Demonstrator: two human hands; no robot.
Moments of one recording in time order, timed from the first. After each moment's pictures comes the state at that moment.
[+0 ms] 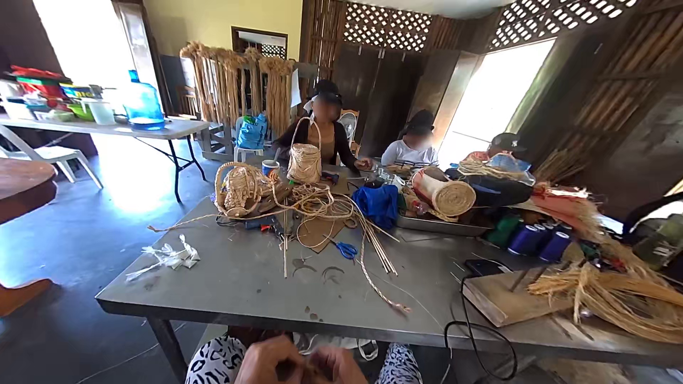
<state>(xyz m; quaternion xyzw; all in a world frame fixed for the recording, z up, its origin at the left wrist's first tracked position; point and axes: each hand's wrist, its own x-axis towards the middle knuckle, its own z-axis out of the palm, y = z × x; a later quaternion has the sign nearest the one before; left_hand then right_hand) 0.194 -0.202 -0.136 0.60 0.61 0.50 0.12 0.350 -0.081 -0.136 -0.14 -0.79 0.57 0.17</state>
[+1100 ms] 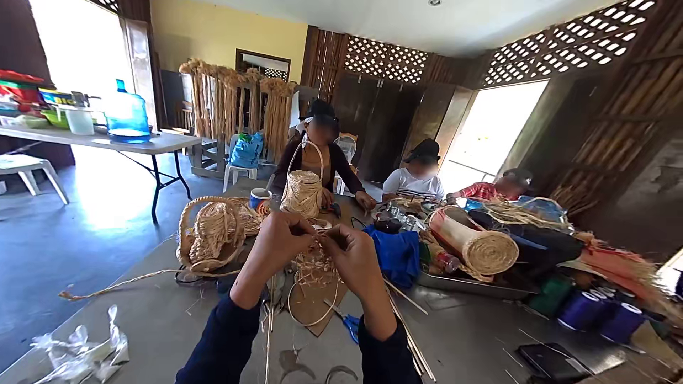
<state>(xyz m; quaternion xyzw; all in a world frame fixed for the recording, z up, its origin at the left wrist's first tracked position) 0.025 0.034 0.028 0.53 0.64 0.56 0.05 0.169 0.132 0.017 -0.16 -0.83 0.30 0.44</state>
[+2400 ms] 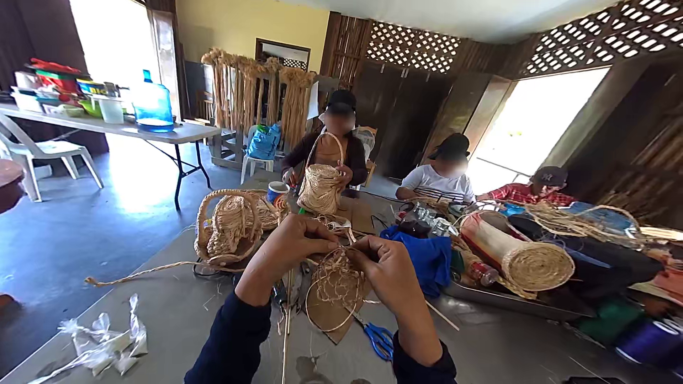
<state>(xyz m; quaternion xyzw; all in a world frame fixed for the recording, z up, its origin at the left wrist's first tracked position) 0.007 0.028 0.021 0.51 0.54 0.61 0.28 0.174 0.138 0.009 -0.16 -0.83 0.33 0.41</state>
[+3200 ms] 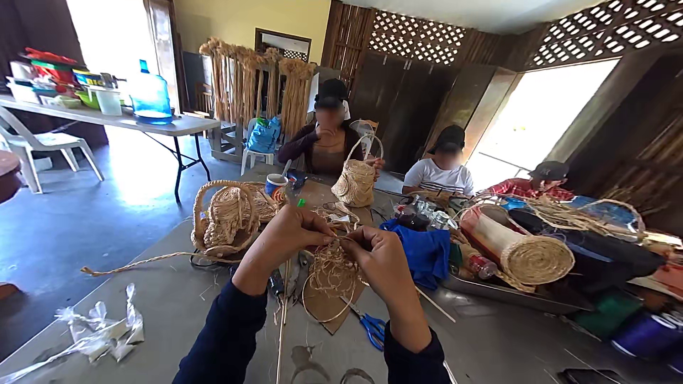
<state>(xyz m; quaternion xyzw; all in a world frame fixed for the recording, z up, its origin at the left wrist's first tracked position) 0.007 0.034 0.018 0.51 0.57 0.59 0.26 0.169 0.140 0.007 -0.18 -0.83 0.34 0.41</state>
